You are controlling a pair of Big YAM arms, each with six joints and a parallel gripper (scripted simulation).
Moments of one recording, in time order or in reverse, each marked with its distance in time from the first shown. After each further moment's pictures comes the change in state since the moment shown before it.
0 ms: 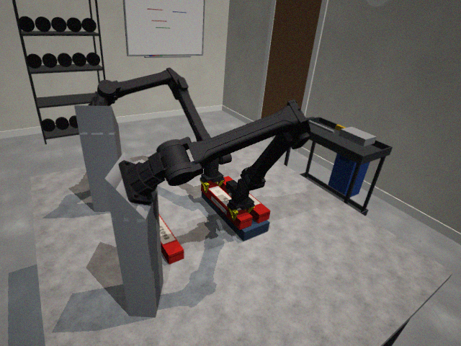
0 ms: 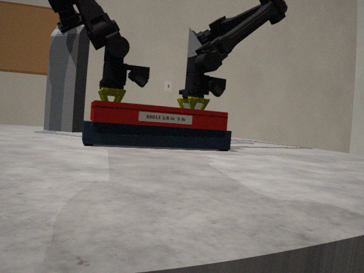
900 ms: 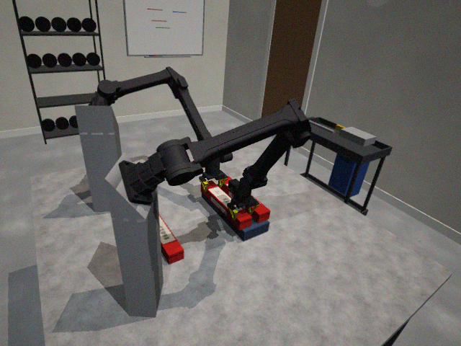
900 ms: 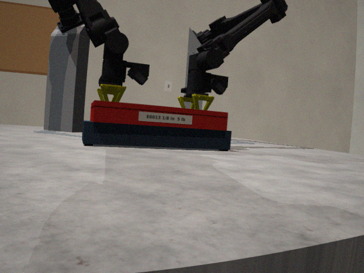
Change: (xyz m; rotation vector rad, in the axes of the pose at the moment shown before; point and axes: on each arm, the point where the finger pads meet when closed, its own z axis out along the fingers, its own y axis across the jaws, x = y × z) left arm -0.004 -0.011 -0.006 0.016 -0.010 -0.002; right arm 0.004 -0.011 -0.006 0.017 0.004 0.005
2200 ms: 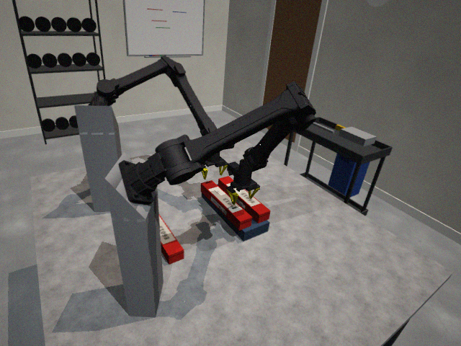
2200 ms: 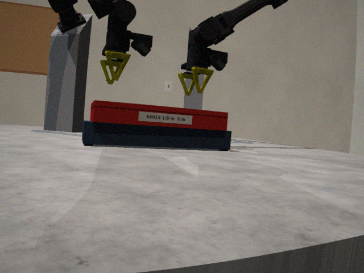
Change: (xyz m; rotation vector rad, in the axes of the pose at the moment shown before) left arm 0.004 0.007 -0.081 0.007 -0.003 0.016; right arm -0.005 0.007 -0.090 0.003 0.000 -0.025
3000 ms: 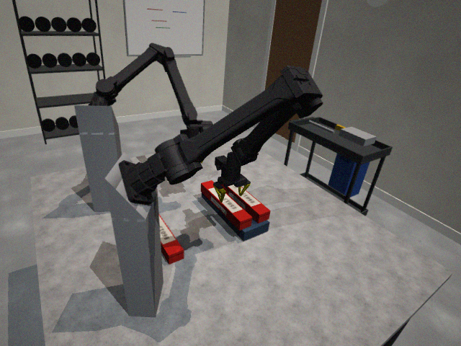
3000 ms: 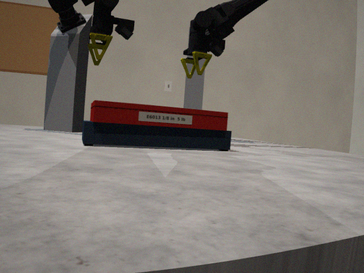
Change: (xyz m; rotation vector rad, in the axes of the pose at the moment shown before) left arm -0.040 0.098 -0.076 -0.009 0.001 0.016; right arm 0.039 0.096 -0.071 -0.001 0.000 0.017
